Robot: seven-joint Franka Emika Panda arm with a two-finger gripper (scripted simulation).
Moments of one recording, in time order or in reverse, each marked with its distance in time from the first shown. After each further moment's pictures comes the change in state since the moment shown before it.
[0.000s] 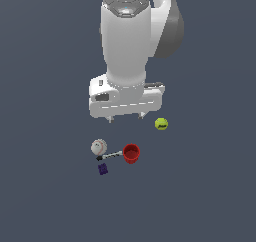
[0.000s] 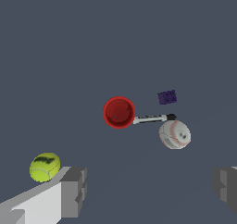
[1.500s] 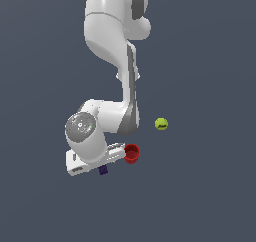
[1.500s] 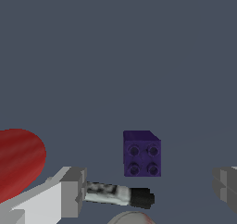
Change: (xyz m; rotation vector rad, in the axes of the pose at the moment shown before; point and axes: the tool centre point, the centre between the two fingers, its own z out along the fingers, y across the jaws) arm 0.068 0.111 0.200 0.014 -0.007 -0.196
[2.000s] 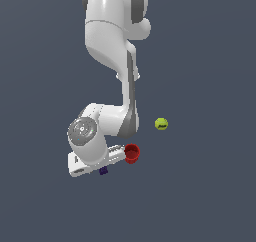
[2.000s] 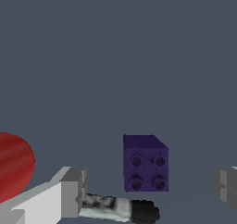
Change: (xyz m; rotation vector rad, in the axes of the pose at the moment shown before) arm 0.000 0.001 0.018 -0.001 0.002 -0.002
